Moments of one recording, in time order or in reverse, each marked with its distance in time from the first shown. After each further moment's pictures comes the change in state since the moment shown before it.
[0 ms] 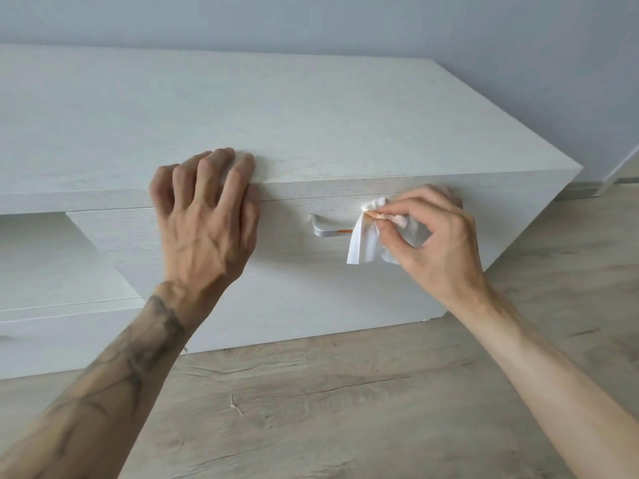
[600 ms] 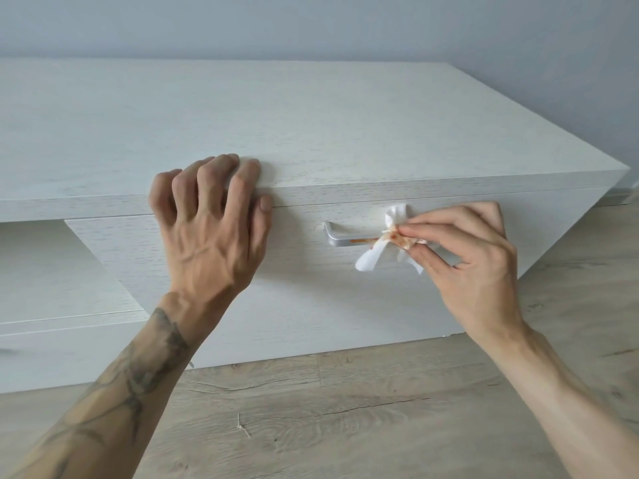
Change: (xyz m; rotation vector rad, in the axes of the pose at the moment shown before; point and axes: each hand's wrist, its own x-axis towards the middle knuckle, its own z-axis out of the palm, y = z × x) left_hand -0.005 -0.005 0.015 0.040 0.103 0.013; right_hand -0.015 0.019 0.010 -0.046 0.090 -0.136
